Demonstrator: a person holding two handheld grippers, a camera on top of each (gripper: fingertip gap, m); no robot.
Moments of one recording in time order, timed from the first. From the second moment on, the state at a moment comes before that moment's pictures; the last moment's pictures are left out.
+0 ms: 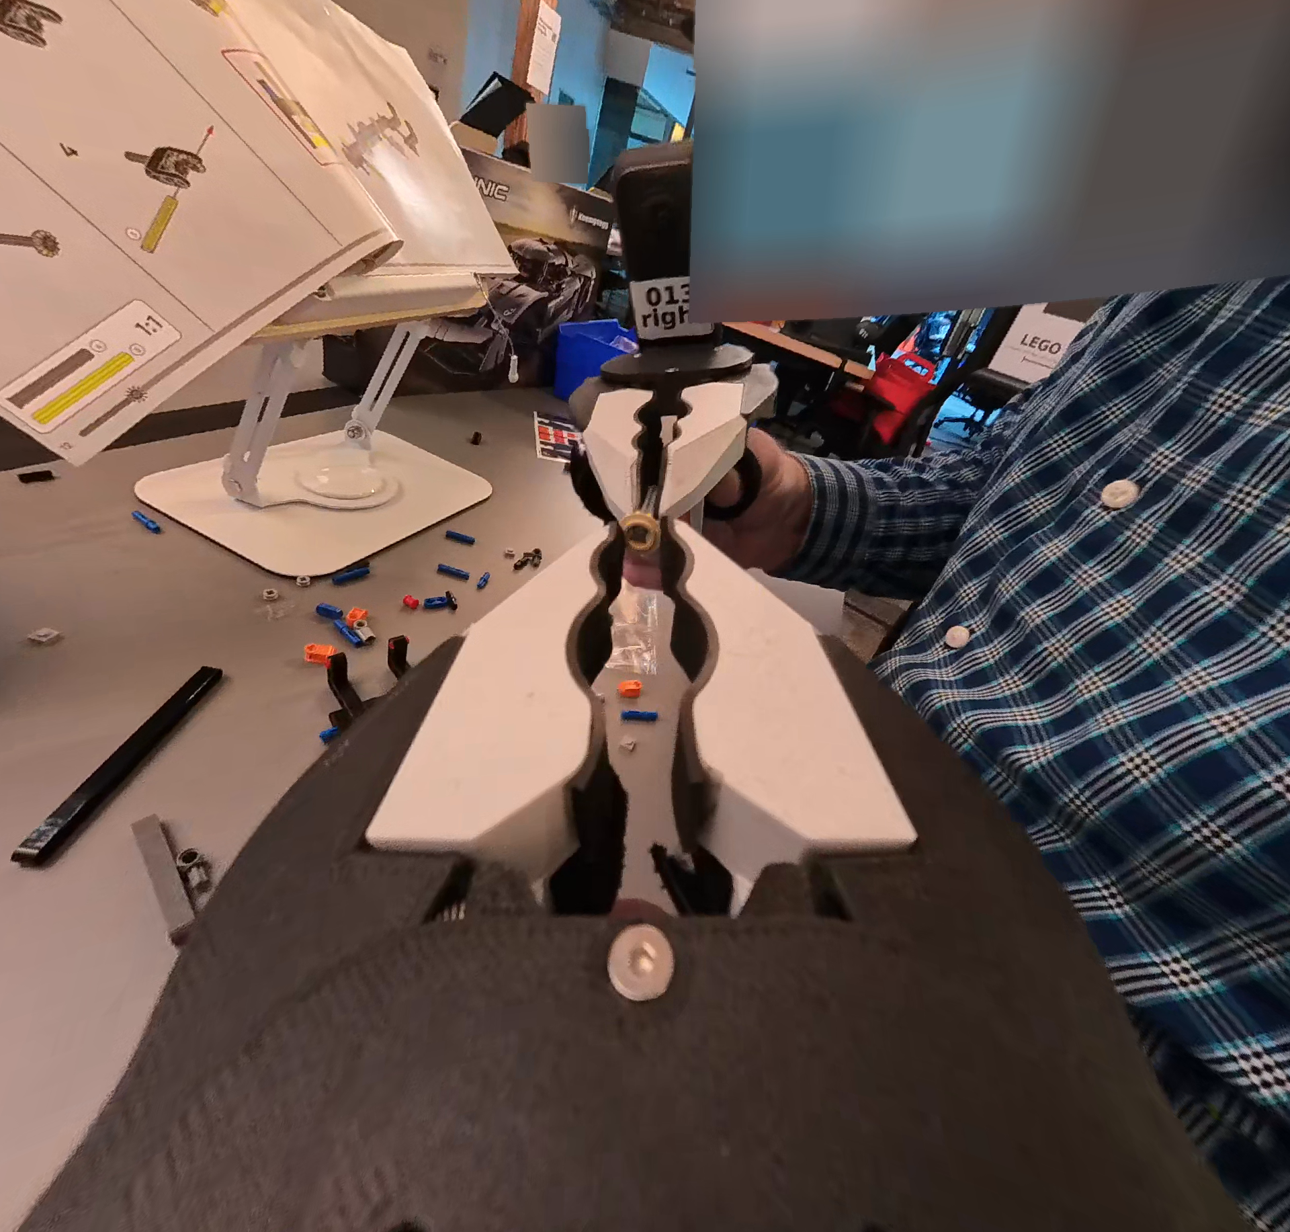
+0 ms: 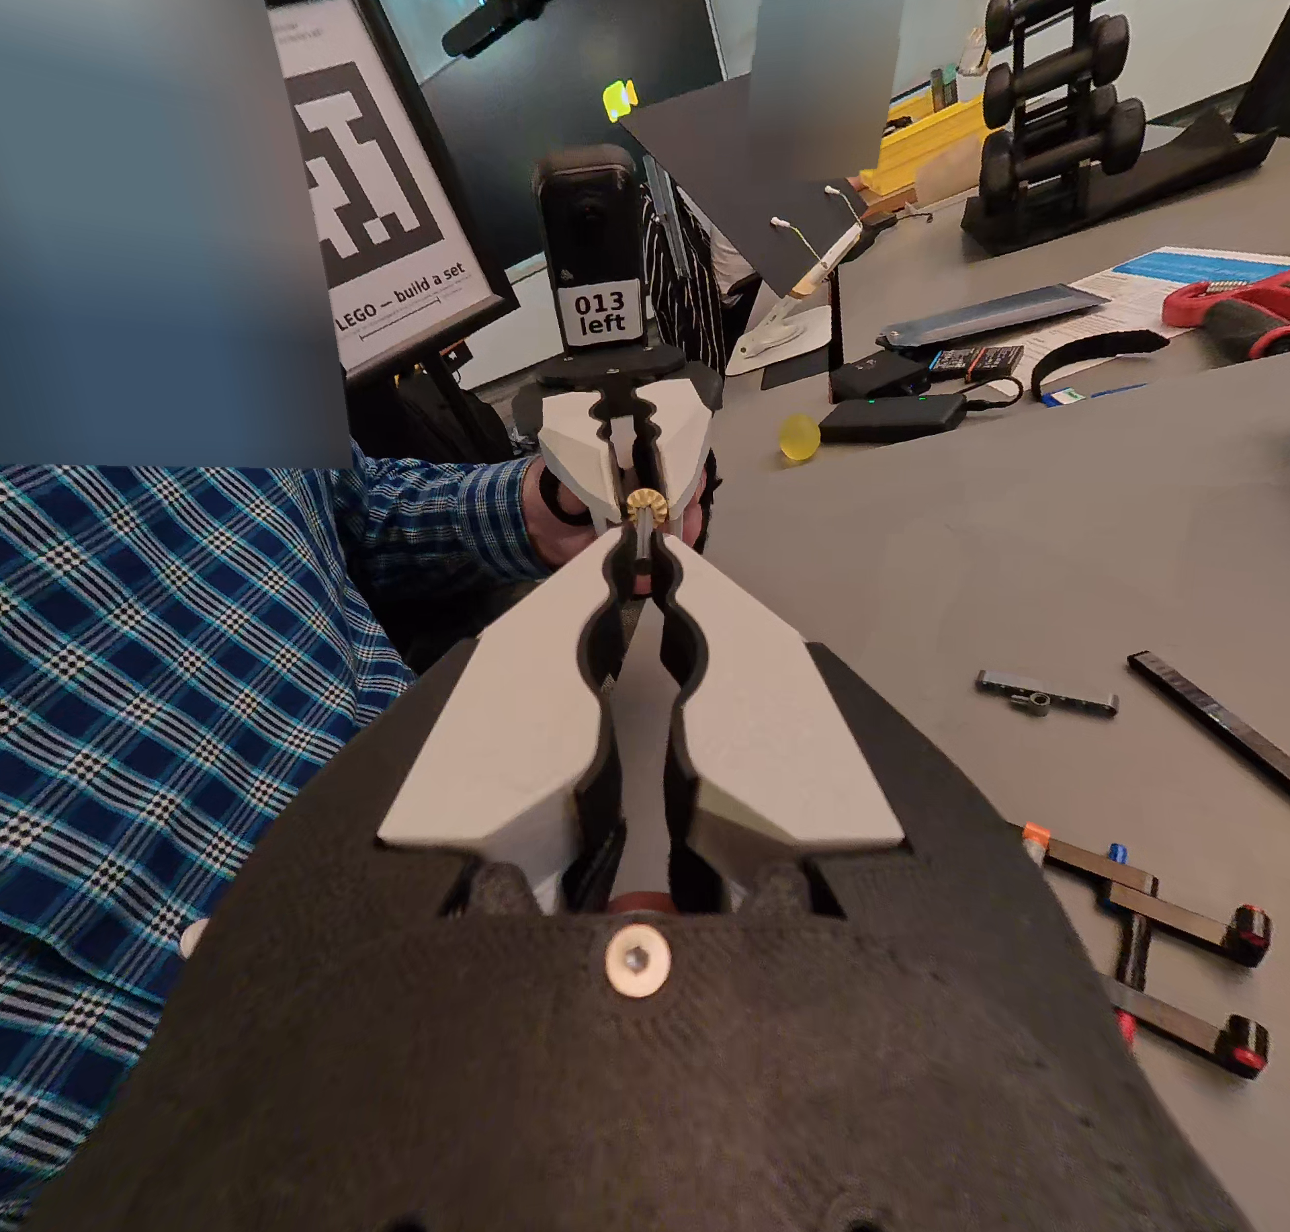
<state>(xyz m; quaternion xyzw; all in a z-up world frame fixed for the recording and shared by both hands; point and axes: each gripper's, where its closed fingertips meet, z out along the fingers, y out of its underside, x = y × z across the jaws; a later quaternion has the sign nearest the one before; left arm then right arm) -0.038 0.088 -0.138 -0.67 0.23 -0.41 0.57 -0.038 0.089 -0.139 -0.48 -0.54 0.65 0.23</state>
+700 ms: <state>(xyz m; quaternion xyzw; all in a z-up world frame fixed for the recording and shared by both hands) -0.054 0.082 -0.158 -0.72 0.25 -0.33 0.55 -0.047 0.075 -0.148 -0.46 -0.66 0.53 0.27</state>
